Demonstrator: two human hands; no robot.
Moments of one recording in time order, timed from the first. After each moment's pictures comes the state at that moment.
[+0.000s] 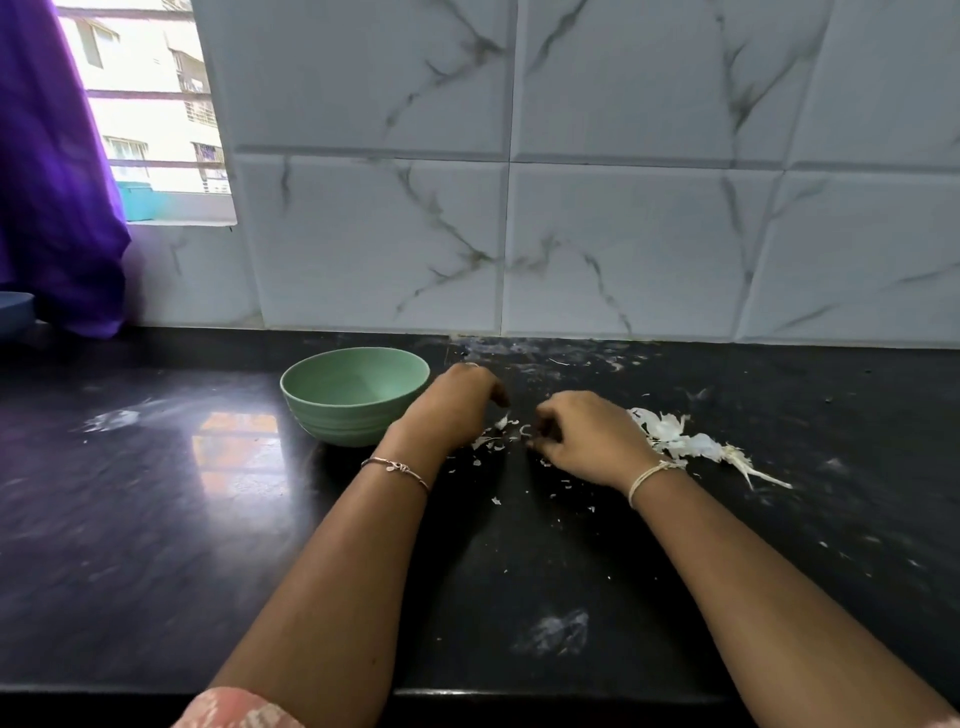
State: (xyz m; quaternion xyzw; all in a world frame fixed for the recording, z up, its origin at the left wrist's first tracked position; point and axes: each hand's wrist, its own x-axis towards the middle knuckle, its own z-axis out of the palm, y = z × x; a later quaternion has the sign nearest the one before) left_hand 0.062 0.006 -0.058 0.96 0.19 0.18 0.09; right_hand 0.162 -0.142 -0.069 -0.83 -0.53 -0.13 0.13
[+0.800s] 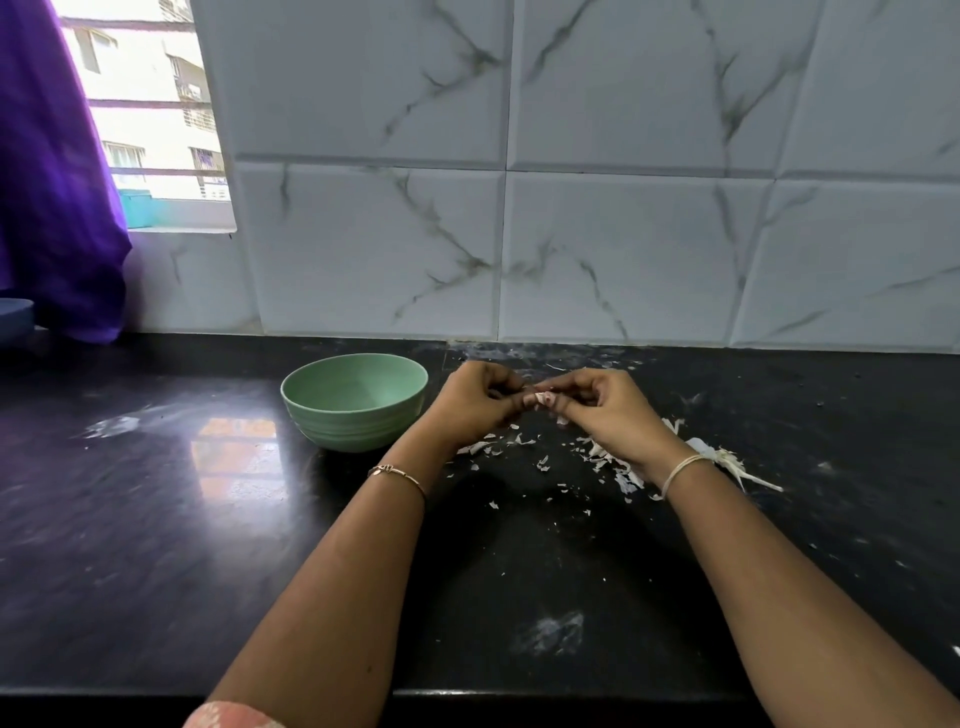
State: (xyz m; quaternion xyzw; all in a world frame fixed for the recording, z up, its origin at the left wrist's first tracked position) left_hand 0.073 -0.004 -0.062 0.84 0.14 0.28 0.44; right_hand 0.173 -0.155 -0.055 -0.68 -0.46 0.10 0.56
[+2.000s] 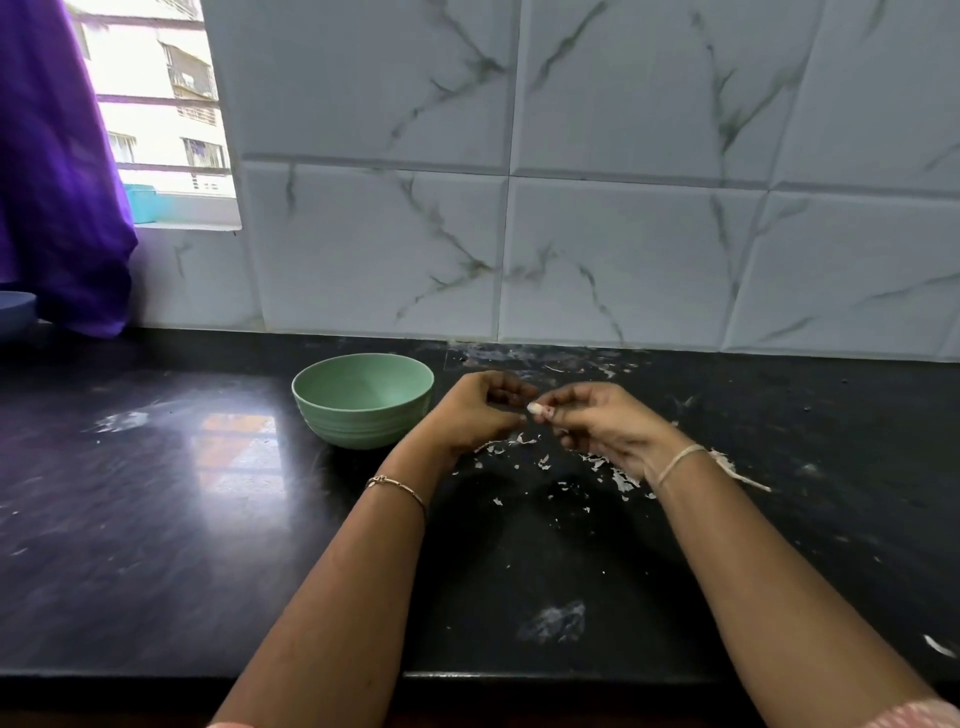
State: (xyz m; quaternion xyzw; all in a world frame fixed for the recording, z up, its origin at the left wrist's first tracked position) left_hand 0.052 -0.020 -0.058 0.80 0.12 0.24 0.54; right_hand 0.158 -0.159 -0.043 -0.67 -0.35 0.30 0.59
